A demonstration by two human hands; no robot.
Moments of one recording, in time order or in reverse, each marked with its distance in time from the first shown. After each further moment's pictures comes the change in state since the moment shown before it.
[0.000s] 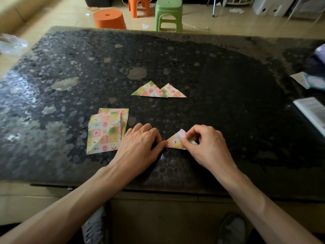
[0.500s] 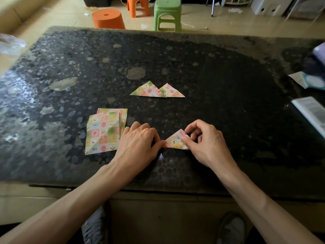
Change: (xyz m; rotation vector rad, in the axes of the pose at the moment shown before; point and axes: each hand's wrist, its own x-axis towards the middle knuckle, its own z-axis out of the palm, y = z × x) left_hand 0.008 0.007 -0.007 0.037 -0.095 -0.094; right_hand 0.000 -0.002 -0.006 0.126 -0.020 0.054
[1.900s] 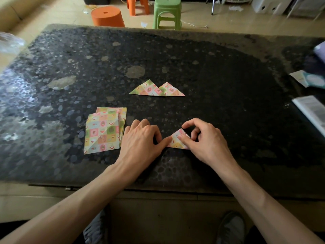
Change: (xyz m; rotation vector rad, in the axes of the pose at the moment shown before) left_hand 0.004 0.004 0.014 -0.059 0.118 -0.062; right_hand 0.007 0.004 0.001 -0.087 -0.040 -0.045
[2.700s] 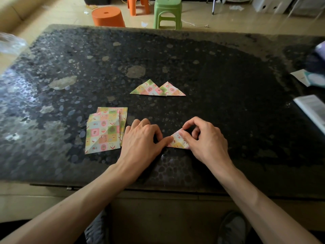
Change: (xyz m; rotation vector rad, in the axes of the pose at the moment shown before) left_hand 0.001 0.000 -0.001 -0.010 -0.021 -0.014; right_hand 0.001 -0.005 0.008 -0.053 0.079 0.049
